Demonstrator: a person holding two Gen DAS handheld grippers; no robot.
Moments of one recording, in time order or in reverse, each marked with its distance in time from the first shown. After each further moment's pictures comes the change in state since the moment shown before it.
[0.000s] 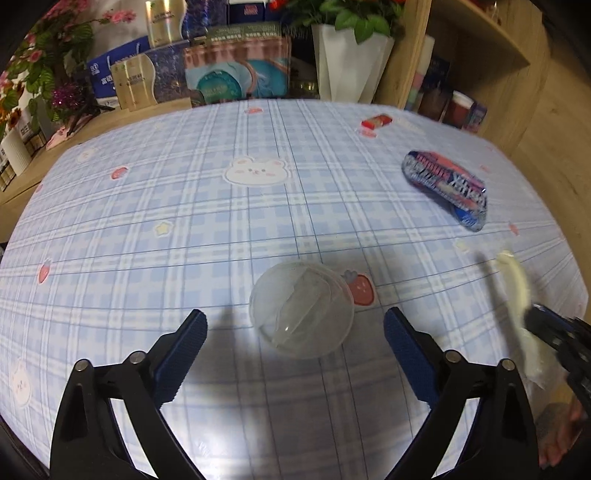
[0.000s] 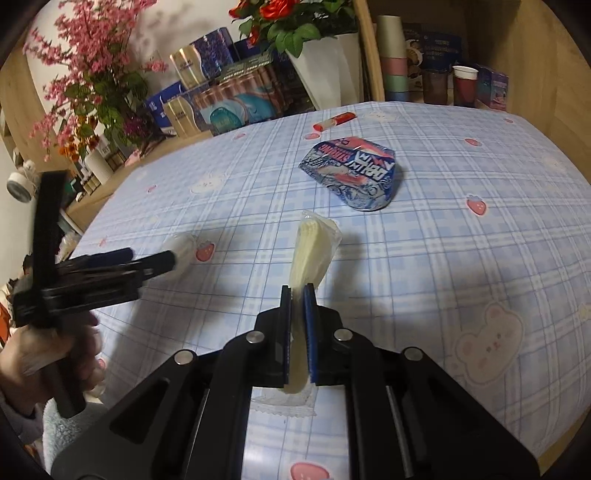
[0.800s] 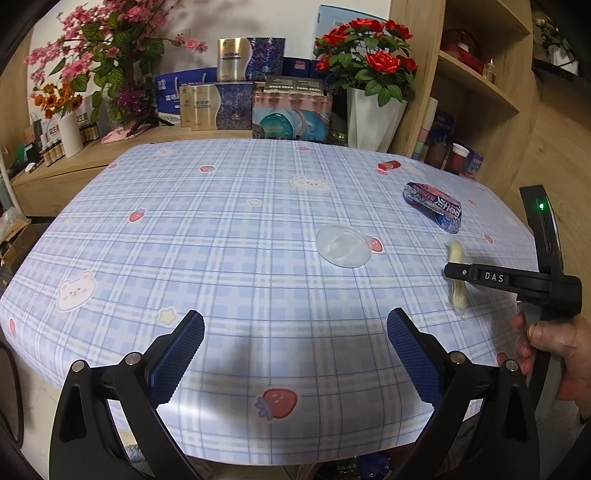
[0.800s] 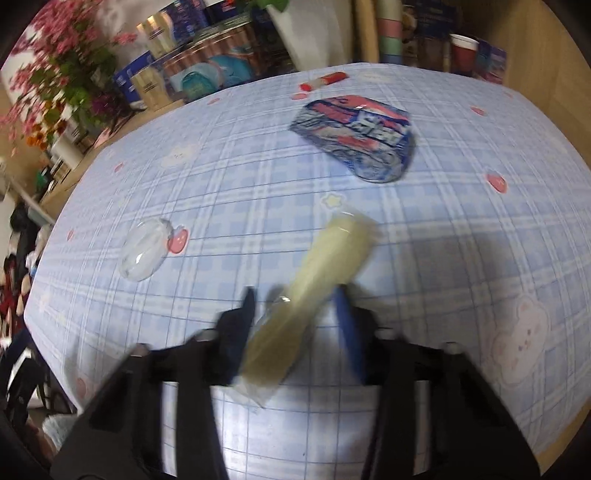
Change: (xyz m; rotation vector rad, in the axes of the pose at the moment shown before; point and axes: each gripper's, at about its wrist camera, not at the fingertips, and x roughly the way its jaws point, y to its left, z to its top) left arm -0.115 0.035 -0.103 -0.110 -0.218 0.033; right arm 0.057 0.019 0.012 -0.004 0.151 -0.083
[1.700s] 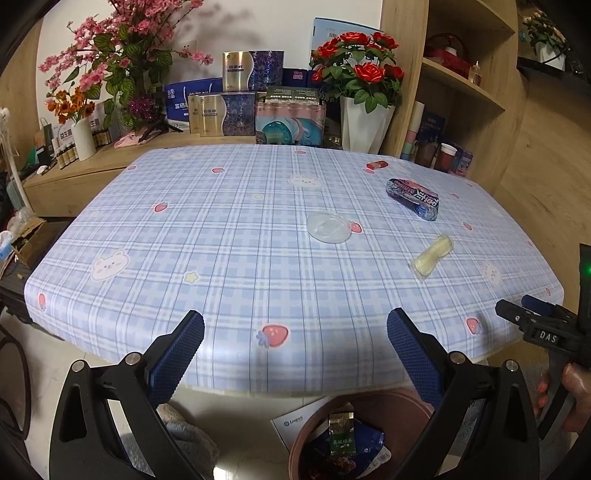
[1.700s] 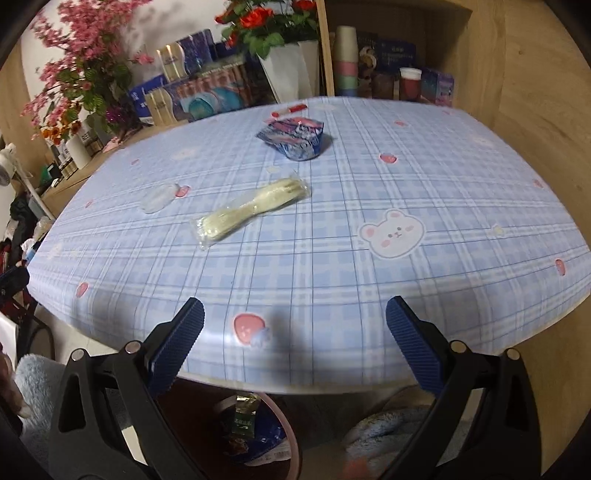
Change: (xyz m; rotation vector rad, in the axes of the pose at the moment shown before) left arm -0.071 -0.011 -0.031 0.004 -0.021 0.025; right arm -0.108 -0.044 -0.103 0.010 -0.139 -0.065
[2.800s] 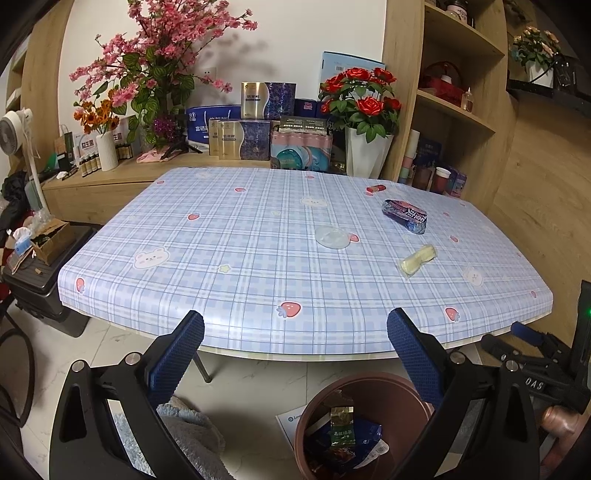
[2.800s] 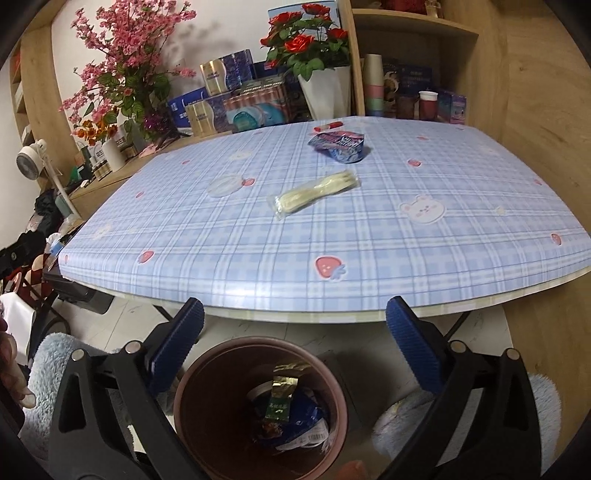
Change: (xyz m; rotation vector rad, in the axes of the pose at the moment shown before) left arm -0.087 0.002 -0.041 -0.028 -0.103 0.027; right arm -0.072 0.046 -0.070 -0.050 -0.134 0.063
